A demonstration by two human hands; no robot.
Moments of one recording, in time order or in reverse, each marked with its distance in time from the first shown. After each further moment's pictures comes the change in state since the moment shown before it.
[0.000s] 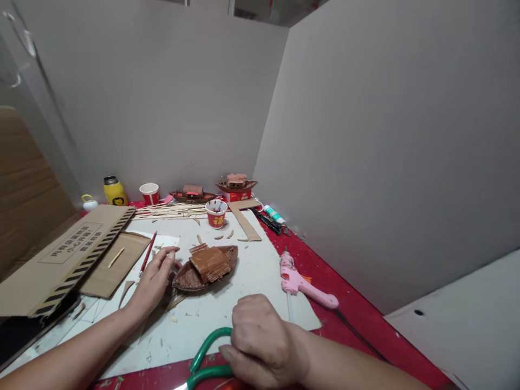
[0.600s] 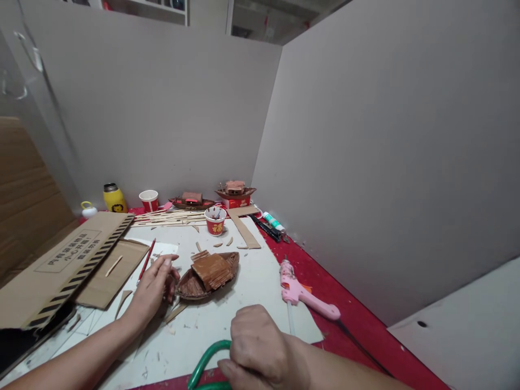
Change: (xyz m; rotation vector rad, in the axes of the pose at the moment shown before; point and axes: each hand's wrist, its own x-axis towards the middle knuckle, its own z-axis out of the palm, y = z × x) left_hand -0.001 0.001 0.003 -0.111 -0.083 -0.052; right_hand -0.005 0.003 0.002 0.002 -0.013 0.015
